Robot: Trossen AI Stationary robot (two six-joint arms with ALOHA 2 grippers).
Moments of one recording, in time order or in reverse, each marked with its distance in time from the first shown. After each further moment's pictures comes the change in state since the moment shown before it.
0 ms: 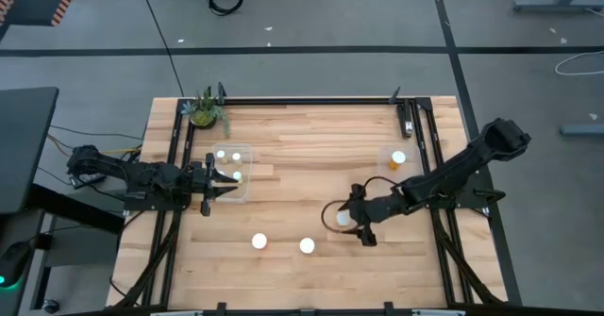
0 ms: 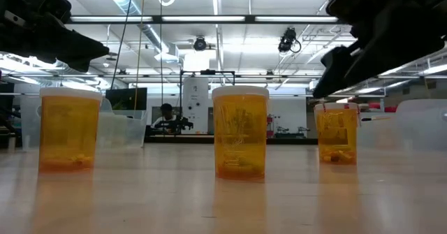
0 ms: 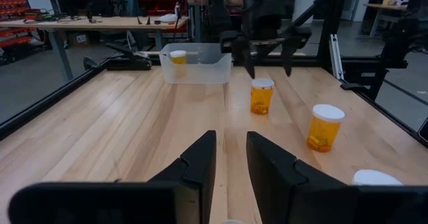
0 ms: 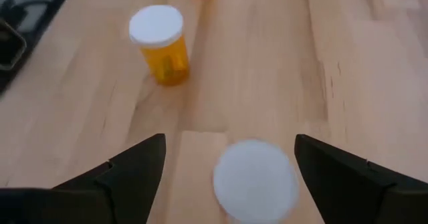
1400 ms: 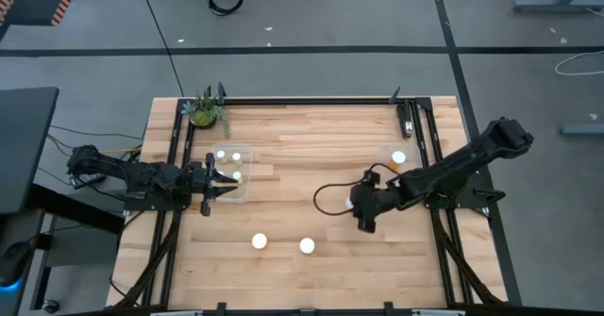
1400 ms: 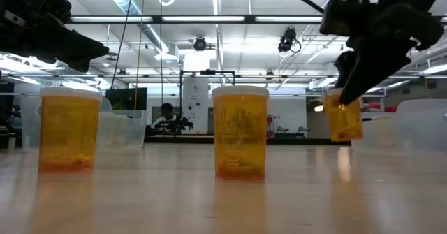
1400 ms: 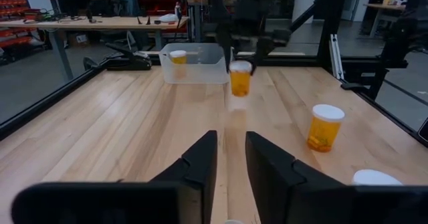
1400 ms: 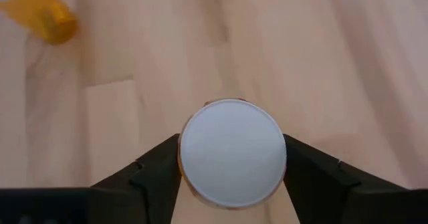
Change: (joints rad) left arm 0.000 0.000 0.000 0.000 0.000 0.000; right arm -0.054 -0.029 0.145 -0.508 0.115 0.233
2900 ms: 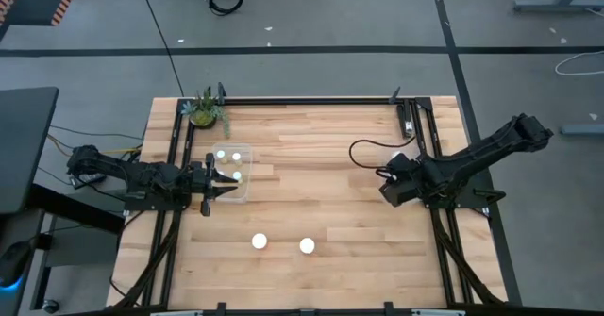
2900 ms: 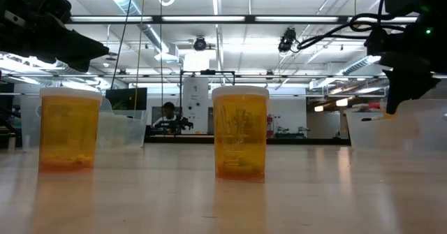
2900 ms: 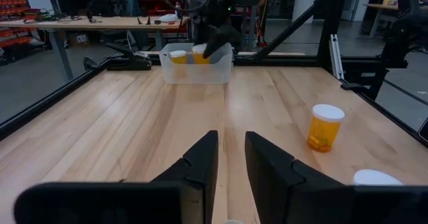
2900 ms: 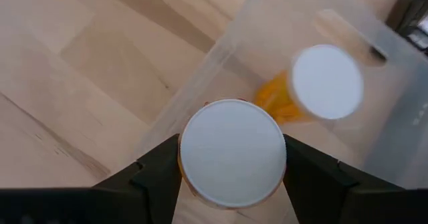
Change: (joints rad) left arm 0.000 0.000 0.000 0.000 0.000 0.000; right arm -0.031 -0.292 -0.124 -0.661 0.178 0.765
